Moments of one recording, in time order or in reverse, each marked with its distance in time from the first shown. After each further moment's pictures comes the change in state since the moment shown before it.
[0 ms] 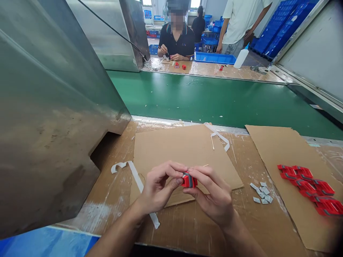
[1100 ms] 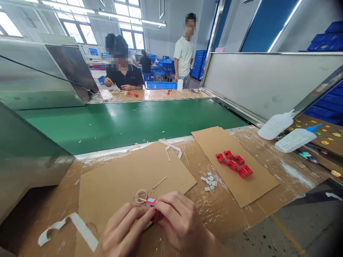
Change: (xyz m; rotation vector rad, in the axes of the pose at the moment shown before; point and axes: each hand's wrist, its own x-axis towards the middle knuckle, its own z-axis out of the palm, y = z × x) left_hand -0.012 0.024 0.021 0.770 -0.340 0.587; right_hand -0.045 -0.036 -0.032 -0.319 0.022 0.026
